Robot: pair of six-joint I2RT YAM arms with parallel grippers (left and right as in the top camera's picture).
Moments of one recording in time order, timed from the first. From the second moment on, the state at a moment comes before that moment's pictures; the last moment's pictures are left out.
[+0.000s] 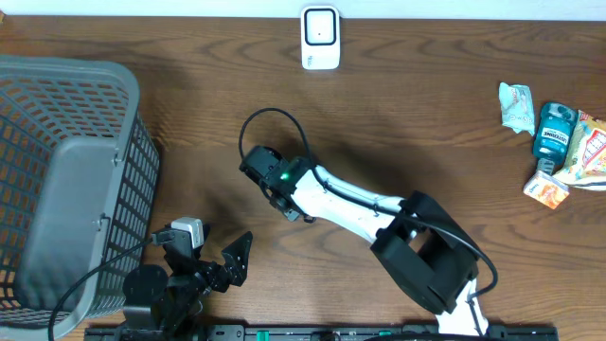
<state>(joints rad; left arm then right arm) -0.08 0.01 0.27 -0.69 0.40 -0.33 0.90 2.09 1.43 -0.72 0.30 0.05</state>
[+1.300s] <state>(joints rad) -0.08 0.01 0.27 -0.69 0.40 -0.33 0.63 2.11 1.49 -1.07 -0.06 -0.14</state>
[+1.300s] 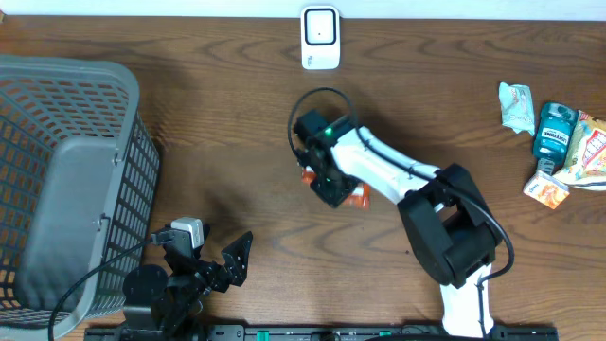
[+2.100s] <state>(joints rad) -0.08 0.01 0.27 -0.69 0.40 -0.33 0.57 2.00 1.52 -1.12 -0.42 -0.29</state>
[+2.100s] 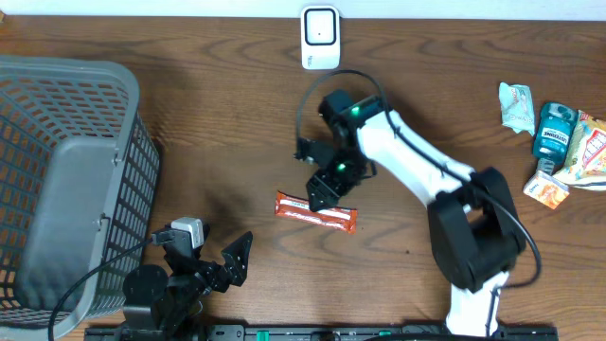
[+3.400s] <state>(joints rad) -0.08 0.01 0.27 -0.69 0.40 -0.33 0.86 1.86 1.11 -0.77 0.17 -0.04</state>
